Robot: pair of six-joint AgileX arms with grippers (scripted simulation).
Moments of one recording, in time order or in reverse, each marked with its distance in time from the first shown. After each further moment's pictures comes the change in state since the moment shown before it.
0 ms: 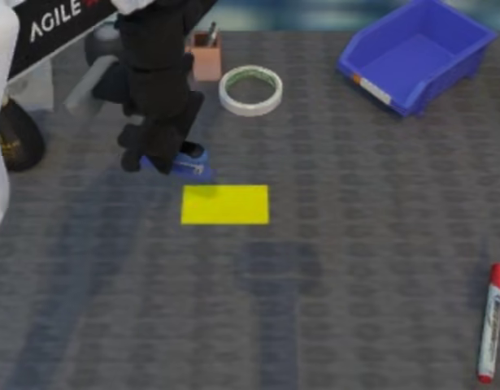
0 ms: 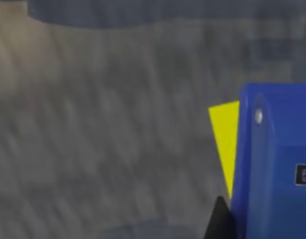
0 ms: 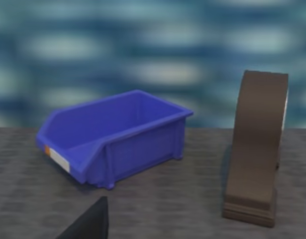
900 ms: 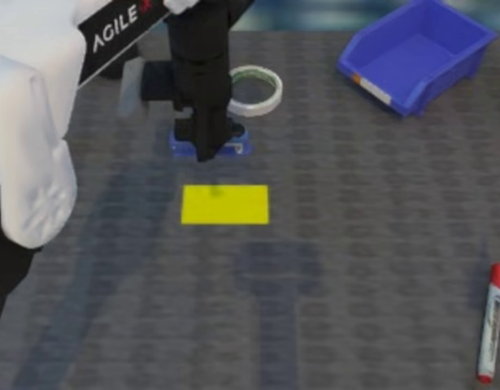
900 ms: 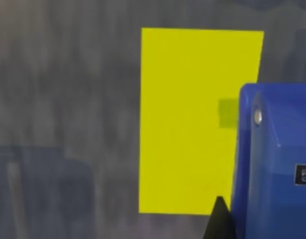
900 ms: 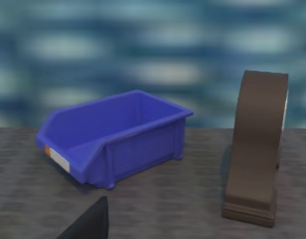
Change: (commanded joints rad) left arm -0.049 0.193 0.291 -0.049 0.002 -0.359; right arm 0.000 0.000 0.000 0.000 0.000 0.000
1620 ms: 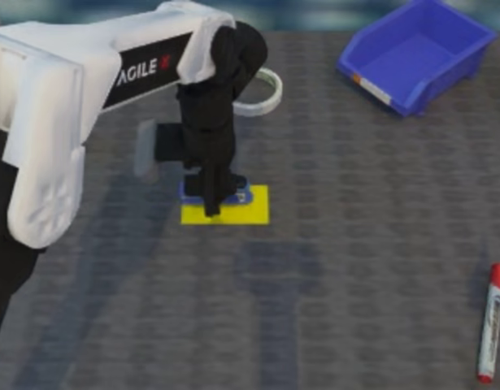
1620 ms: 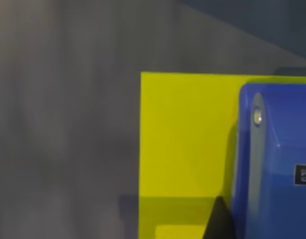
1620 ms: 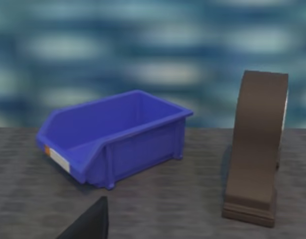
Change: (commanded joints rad) left arm -0.011 0.018 -0.330 0.344 0.001 -0.006; right arm 0.000 0.000 0.000 0.000 0.000 0.000
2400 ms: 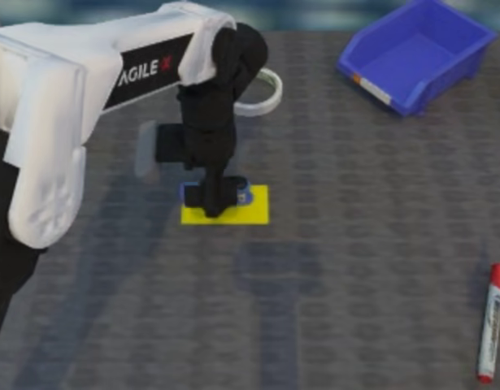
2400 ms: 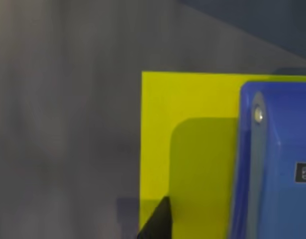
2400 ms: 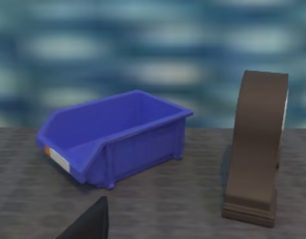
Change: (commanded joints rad) left arm 0.000 0.000 0.000 0.000 0.000 0.000; right arm 0.000 0.000 0.000 0.000 0.000 0.000
